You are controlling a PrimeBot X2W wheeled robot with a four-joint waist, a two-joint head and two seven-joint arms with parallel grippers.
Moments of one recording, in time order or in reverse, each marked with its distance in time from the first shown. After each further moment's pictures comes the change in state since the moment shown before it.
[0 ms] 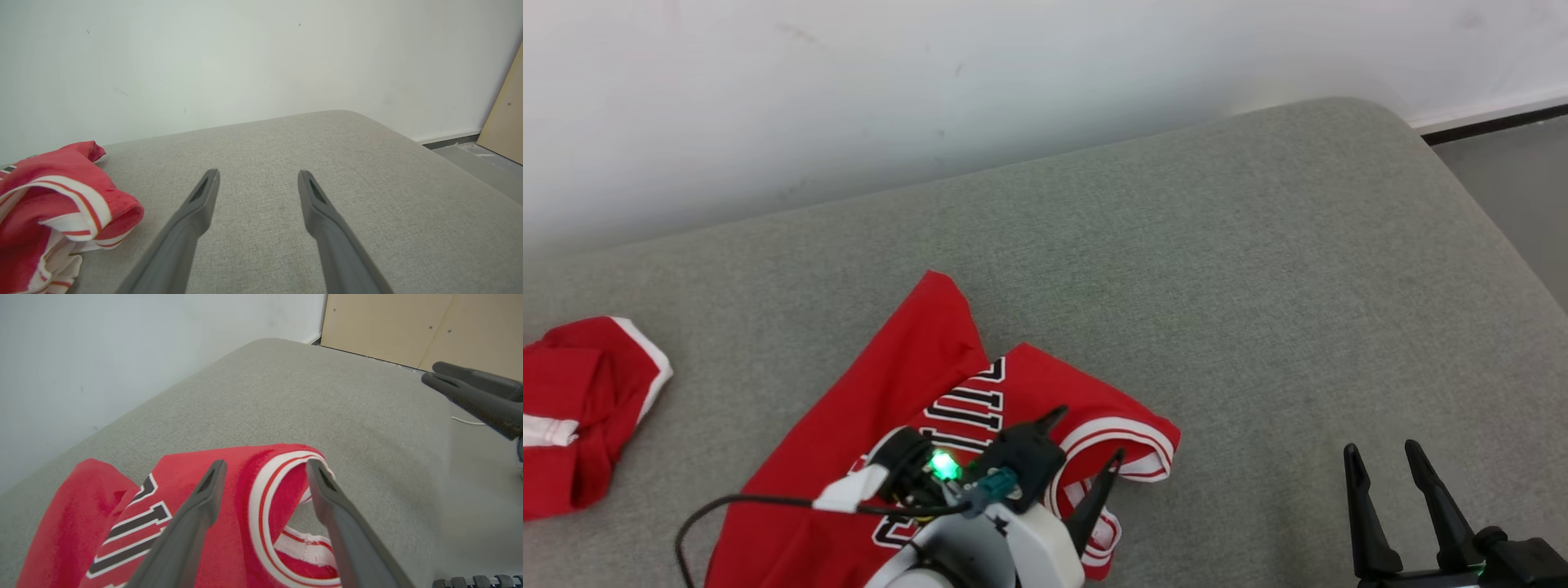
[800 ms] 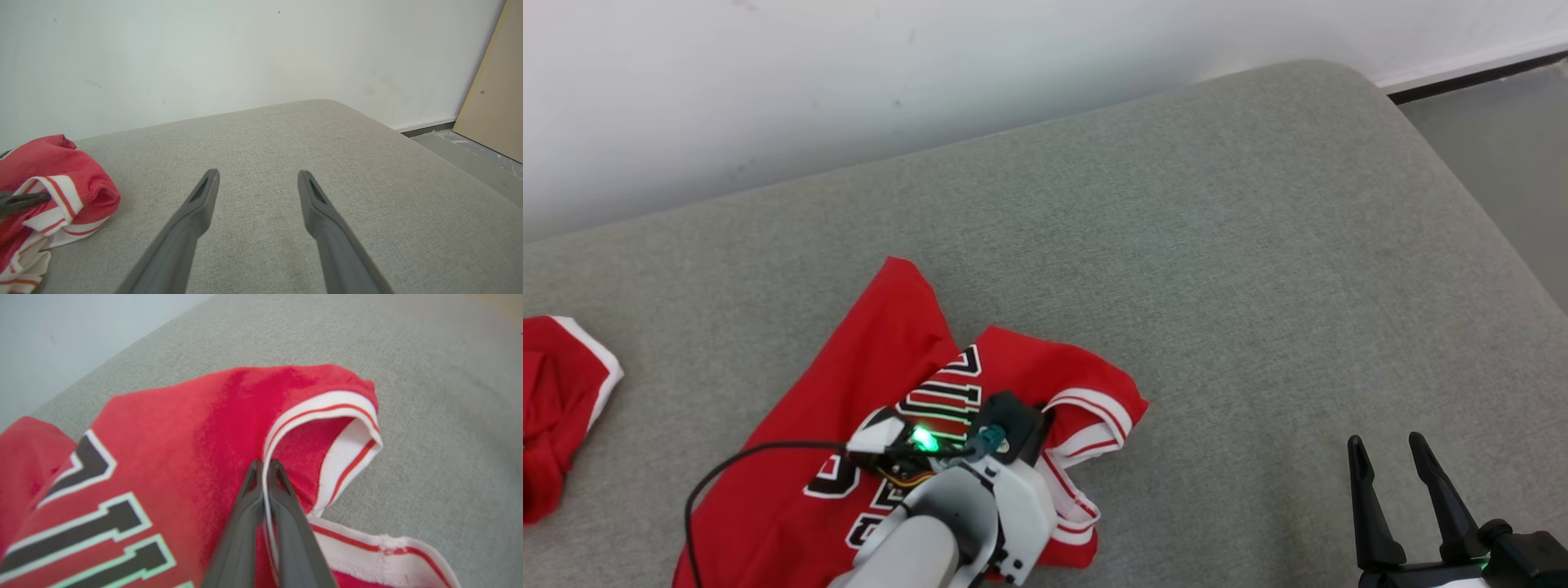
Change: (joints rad) left arm -0.167 -0.039 -0.023 0.413 0.051 0.034 -0.116; right arm -0.015 0.000 -0.004 0.002 0.013 0.000 0.000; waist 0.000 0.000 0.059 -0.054
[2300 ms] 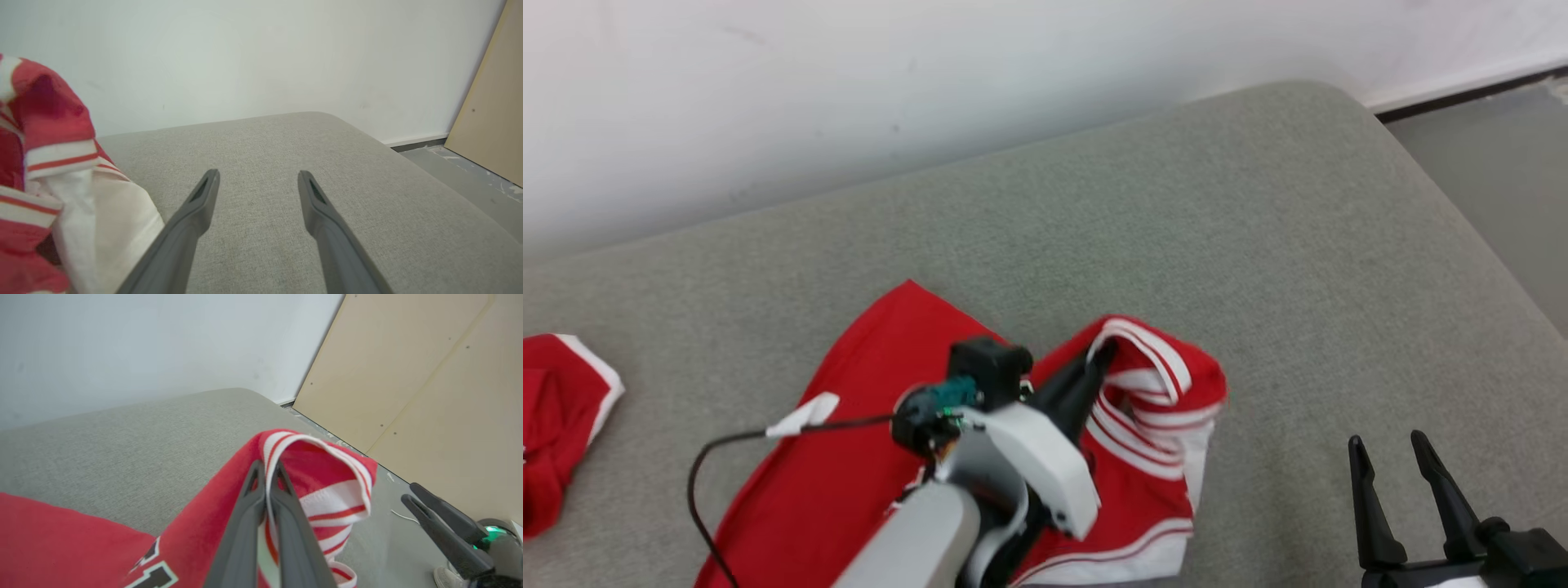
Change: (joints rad) left arm 0.007 -0.077 0.027 -0.200 -0.382 -0.007 -0.070; right arm -0.002 -0.010 -0.005 0.003 -0.047 0.000 0.000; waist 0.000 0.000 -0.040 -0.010
